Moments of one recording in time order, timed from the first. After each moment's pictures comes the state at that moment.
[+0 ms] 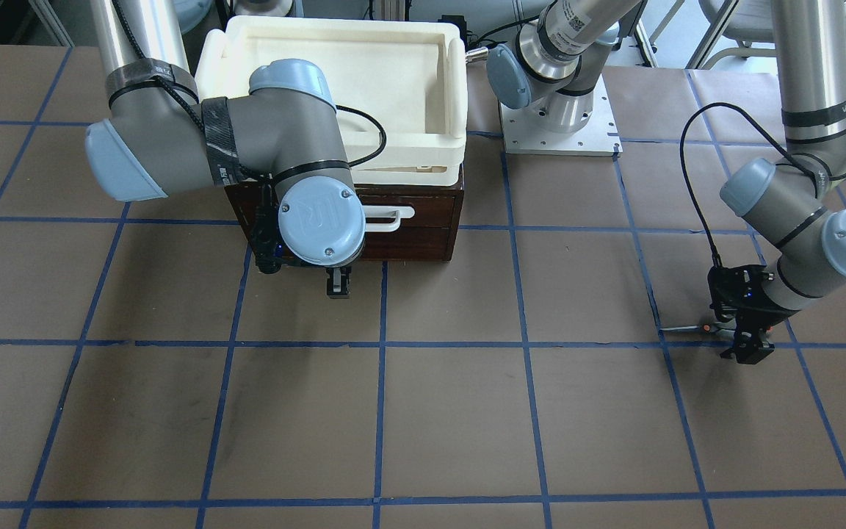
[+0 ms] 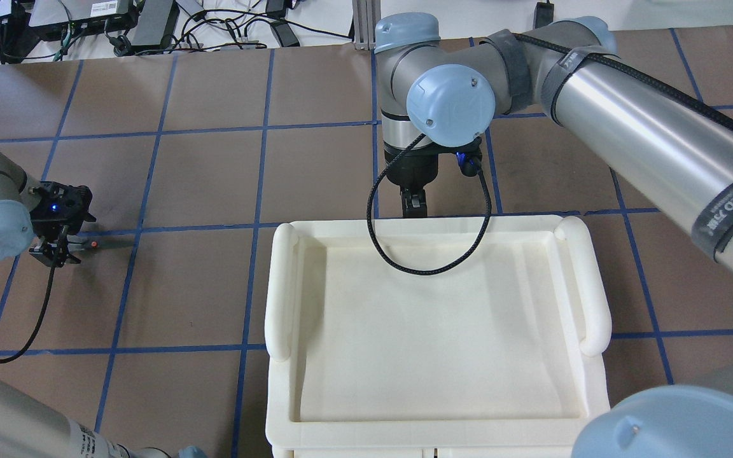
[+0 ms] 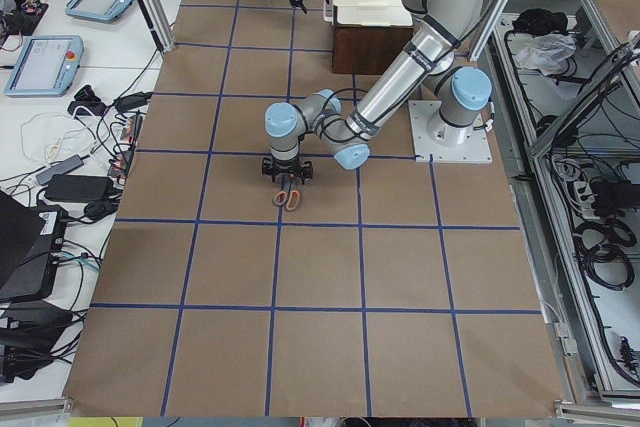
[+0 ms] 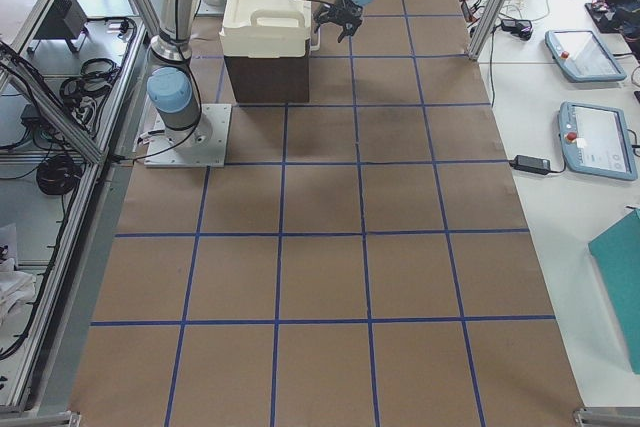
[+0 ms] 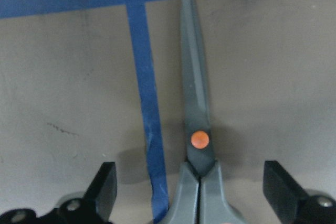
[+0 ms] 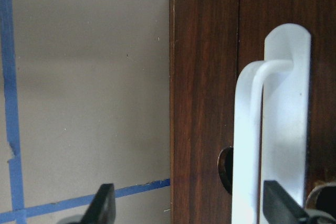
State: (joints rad) left arm -0.97 -2.02 -1.92 -0.78 1.60 2.25; right arm 1.87 -1.13 1.46 -1.44 -1.47 1.83
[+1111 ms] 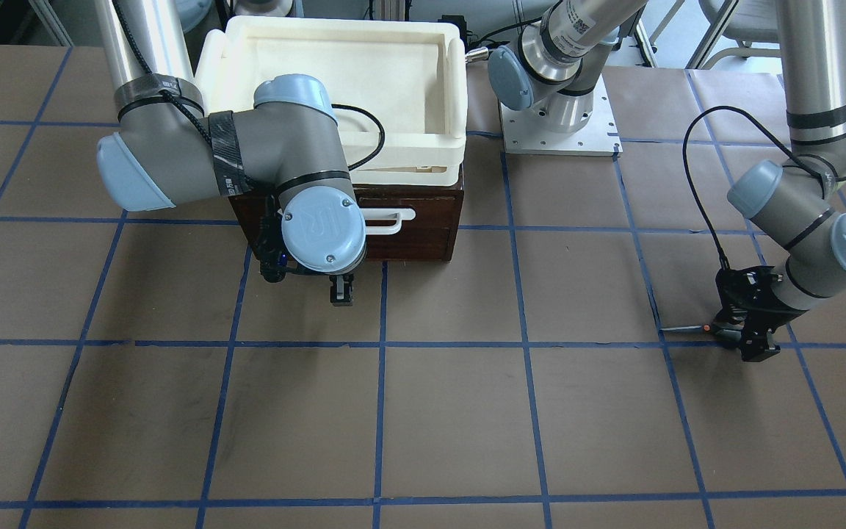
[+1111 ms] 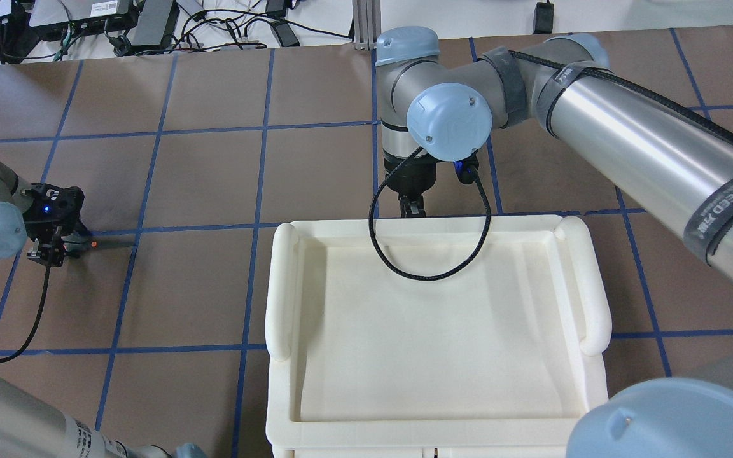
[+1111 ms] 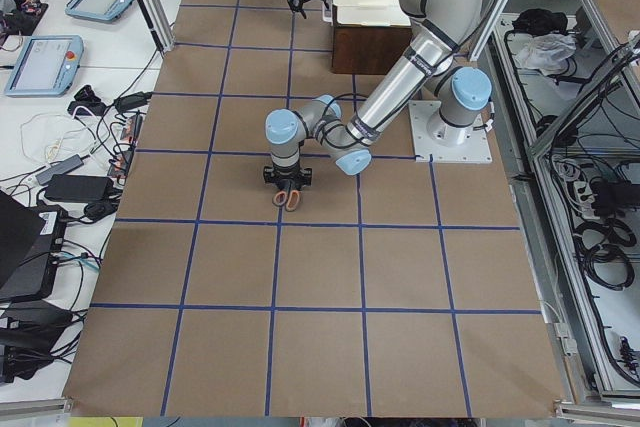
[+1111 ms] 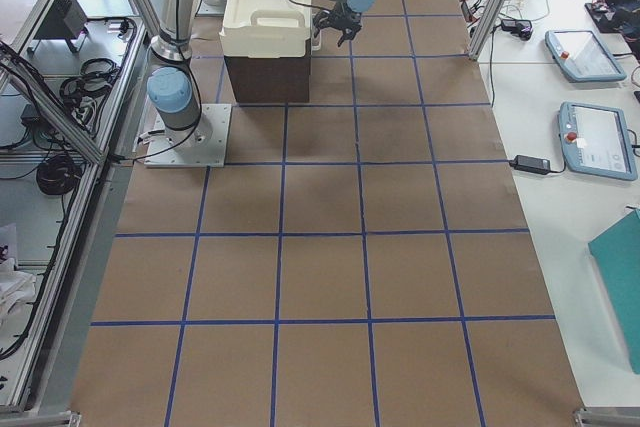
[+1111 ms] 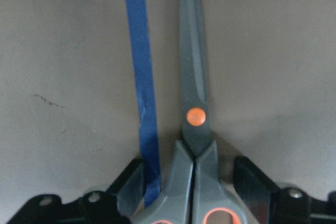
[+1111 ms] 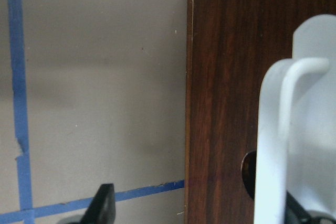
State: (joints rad) left arm -0.95 -2.03 -1.91 -0.77 1.60 2.23; right arm 1.87 -1.12 1.50 -1.54 -1.47 1.81
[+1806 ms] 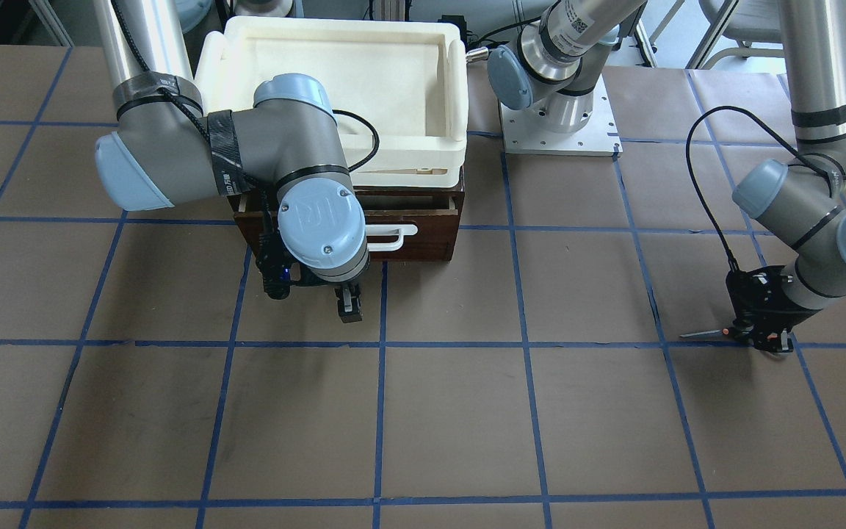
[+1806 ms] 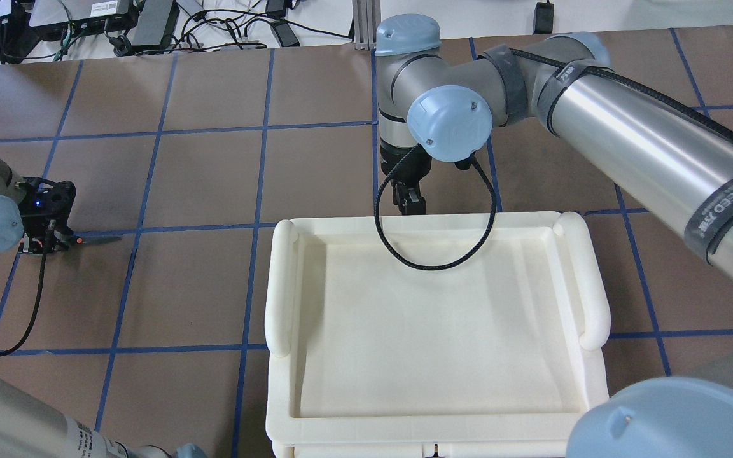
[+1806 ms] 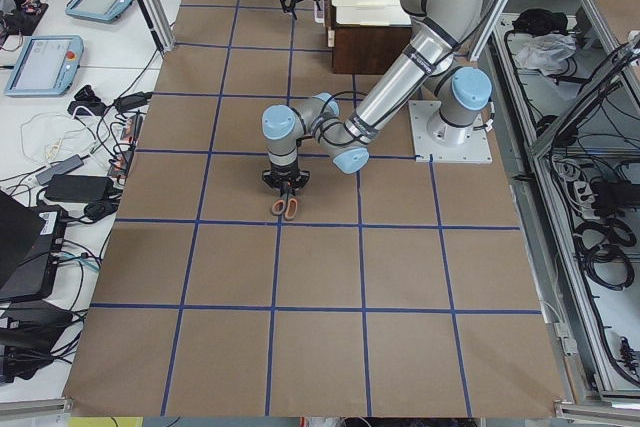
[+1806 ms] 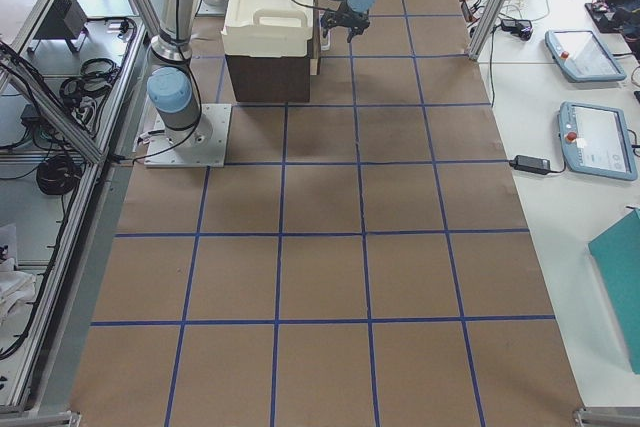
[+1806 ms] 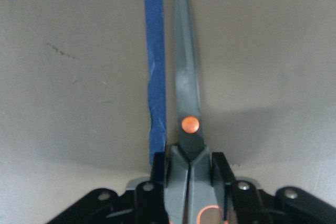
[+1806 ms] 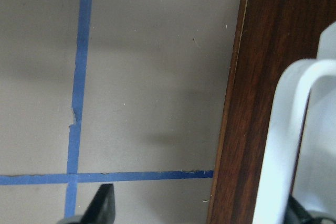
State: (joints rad) left arm -0.95 -2.02 -1.88 -0.76 1.67 2.19; right arm 1.87 -1.12 1.49 -1.63 -1.47 1.71
